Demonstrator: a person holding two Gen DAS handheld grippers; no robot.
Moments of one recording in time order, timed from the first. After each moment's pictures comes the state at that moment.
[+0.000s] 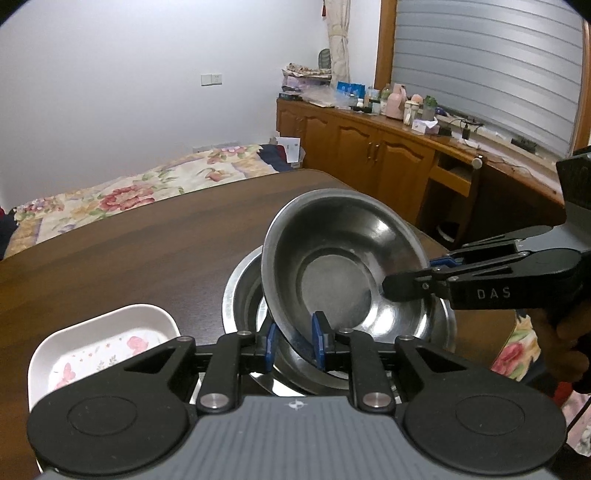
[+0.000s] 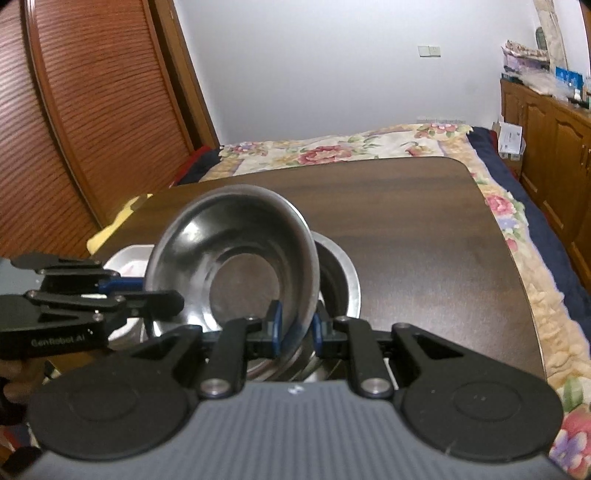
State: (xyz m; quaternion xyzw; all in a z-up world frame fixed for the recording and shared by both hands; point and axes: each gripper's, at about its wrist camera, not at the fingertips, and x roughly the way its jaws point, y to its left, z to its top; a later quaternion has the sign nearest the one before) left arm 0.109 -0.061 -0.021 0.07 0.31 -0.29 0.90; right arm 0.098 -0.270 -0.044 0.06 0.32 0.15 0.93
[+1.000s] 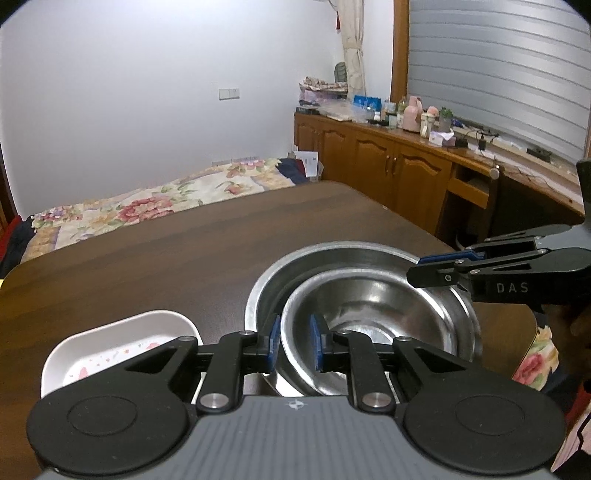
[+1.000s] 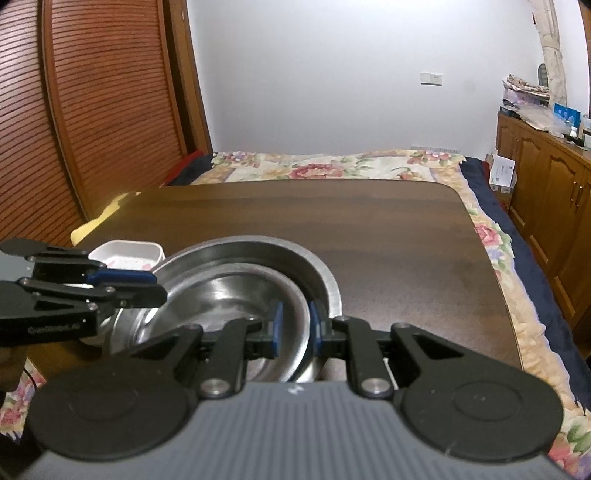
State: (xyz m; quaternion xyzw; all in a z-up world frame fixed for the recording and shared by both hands) left arm 0.100 -0.055 -0.025 0.07 0.29 -0.26 0.92; right arm 0.098 -0.273 -0.042 0.03 0.28 0.14 0.95
